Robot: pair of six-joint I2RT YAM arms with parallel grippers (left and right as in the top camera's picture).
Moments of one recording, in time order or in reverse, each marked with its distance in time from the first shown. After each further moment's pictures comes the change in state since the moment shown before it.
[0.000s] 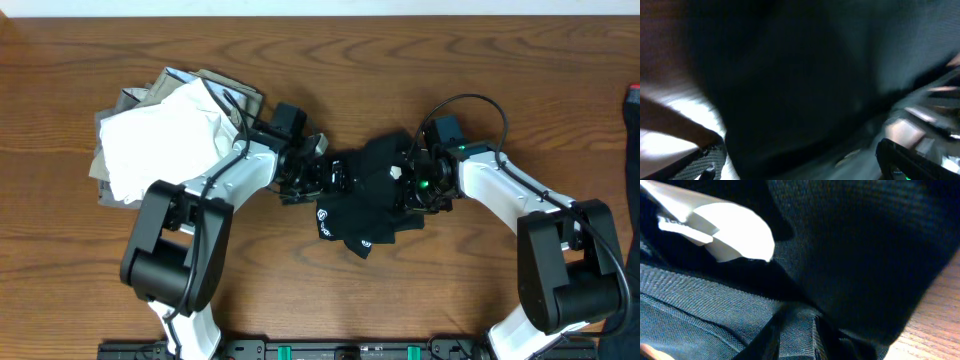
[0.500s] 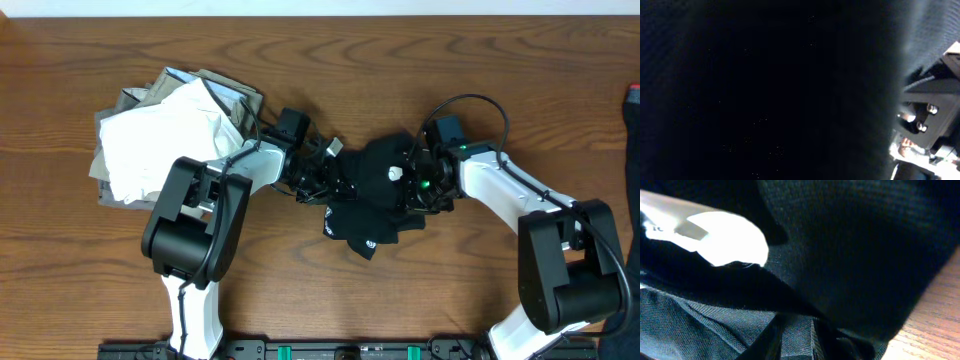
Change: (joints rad) left arm 0.003 0.136 0.008 0.122 0.269 0.010; right arm -0.010 -0.001 0.001 -0.006 0.000 -0.008
